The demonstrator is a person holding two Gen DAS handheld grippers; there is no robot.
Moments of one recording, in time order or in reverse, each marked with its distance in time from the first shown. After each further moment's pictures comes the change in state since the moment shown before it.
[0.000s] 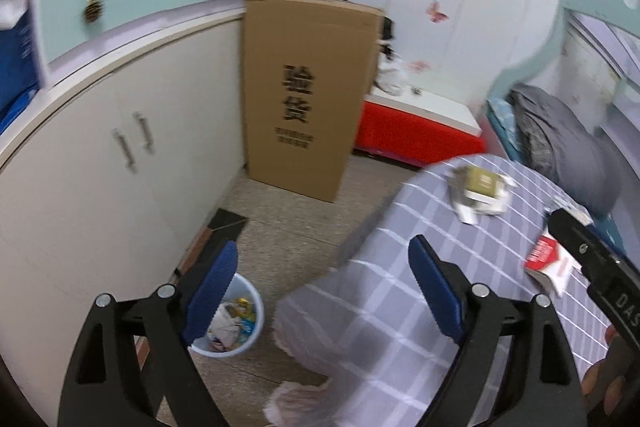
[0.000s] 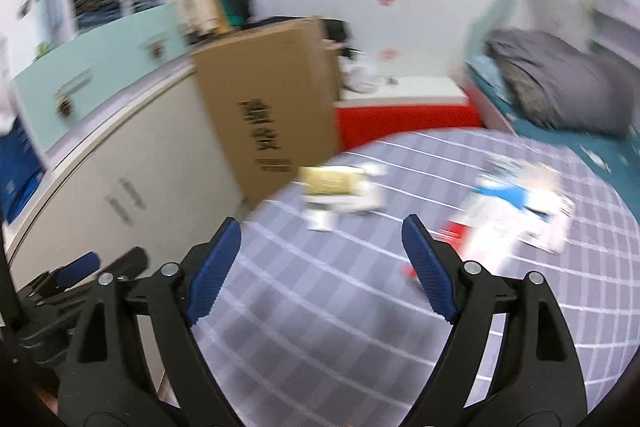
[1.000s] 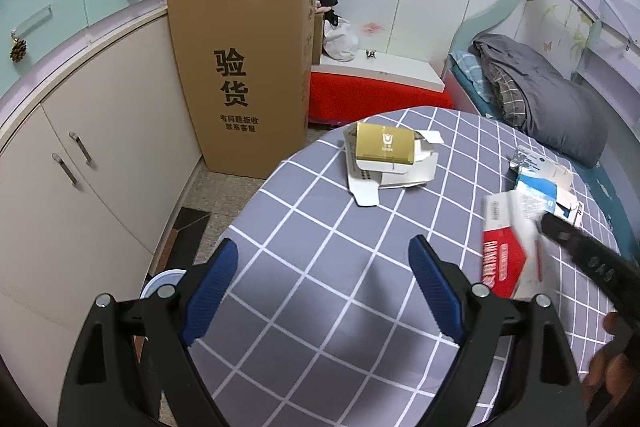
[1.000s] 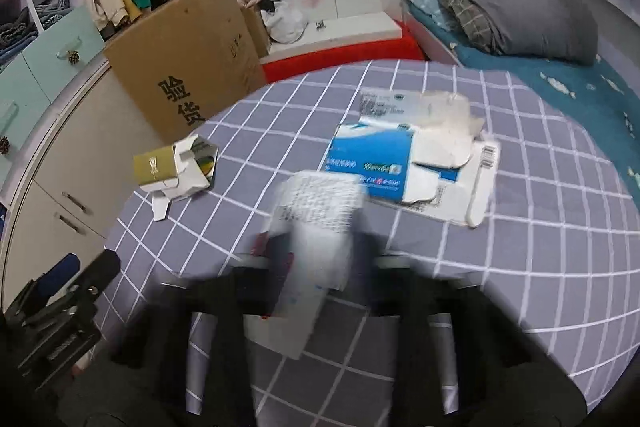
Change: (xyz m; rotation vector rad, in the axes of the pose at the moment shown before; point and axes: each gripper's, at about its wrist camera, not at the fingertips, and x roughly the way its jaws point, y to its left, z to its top) left arm 0.052 -0.106 -0.002 0.138 0.090 -0.053; right arm 0.040 -0.115 0.003 0.151 0.182 -0.109
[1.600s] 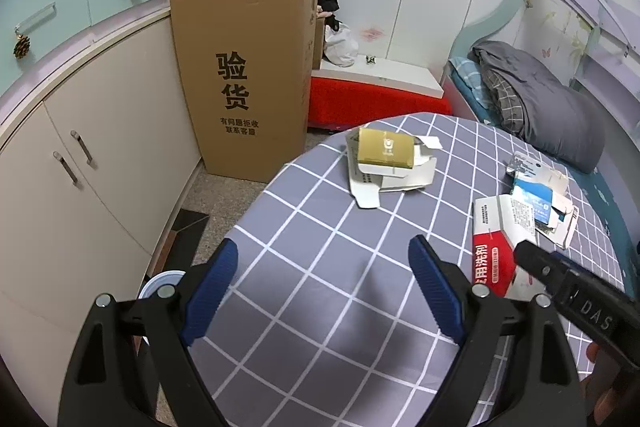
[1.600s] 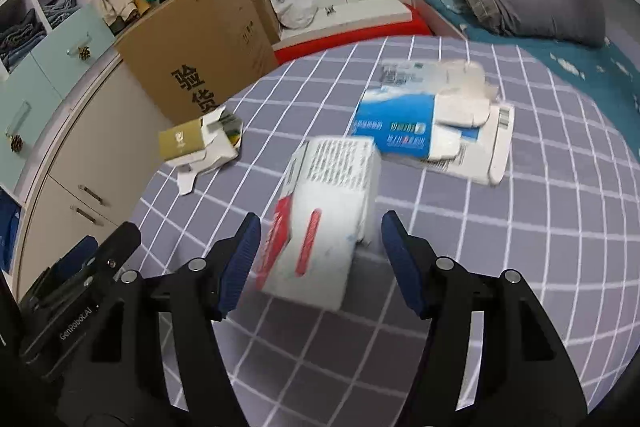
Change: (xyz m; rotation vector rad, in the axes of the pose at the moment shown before) left arm -0.010 0.004 -0.007 -0.016 -0.023 0.000; right arm -0.004 0.013 -0.017 0.048 0.067 0.045
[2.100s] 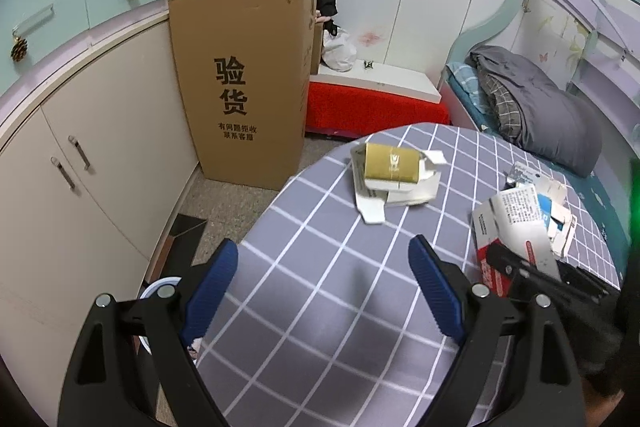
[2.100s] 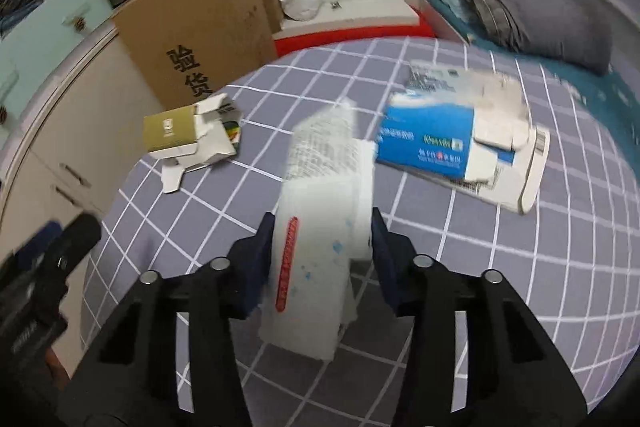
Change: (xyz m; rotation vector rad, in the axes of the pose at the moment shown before) left arm 0.003 0.007 0.016 0.003 -0.013 -0.022; right arm 0.019 0.020 0.010 -0.130 -0.003 -0.041
